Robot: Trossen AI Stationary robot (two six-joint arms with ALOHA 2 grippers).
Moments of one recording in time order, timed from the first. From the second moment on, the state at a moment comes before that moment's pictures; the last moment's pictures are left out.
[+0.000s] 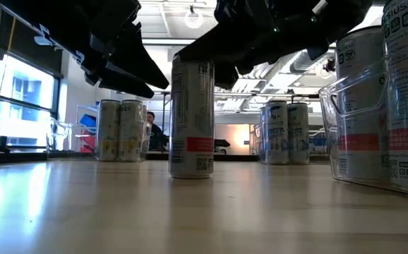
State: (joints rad) left arm -0.47 1.54 0.76 0.00 -0.81 -0.62; right arm 0.11 1.74 0.90 0.50 -0.06 0.07
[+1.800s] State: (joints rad) left arm -0.51 1.54 0.76 0.05 -1.01 -0.70; right arm 1.00 0.71 0.90 -0.54 0.33 0.24
